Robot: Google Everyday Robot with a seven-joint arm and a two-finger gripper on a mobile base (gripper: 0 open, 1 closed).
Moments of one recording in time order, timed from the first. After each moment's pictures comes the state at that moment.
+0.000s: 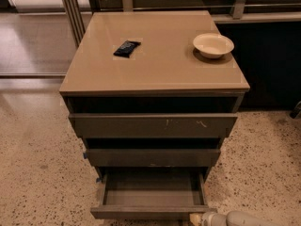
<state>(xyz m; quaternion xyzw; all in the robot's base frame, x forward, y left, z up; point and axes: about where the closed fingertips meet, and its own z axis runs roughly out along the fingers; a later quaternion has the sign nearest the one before) 0.416 -0.203 0.191 -0.05 0.94 0.25 0.23</state>
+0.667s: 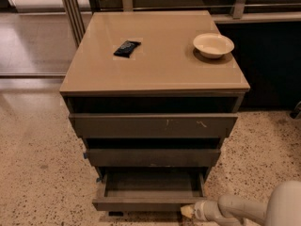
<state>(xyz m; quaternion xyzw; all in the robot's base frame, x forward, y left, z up) 0.451 -0.175 0.172 -0.14 0.92 0.30 0.20</state>
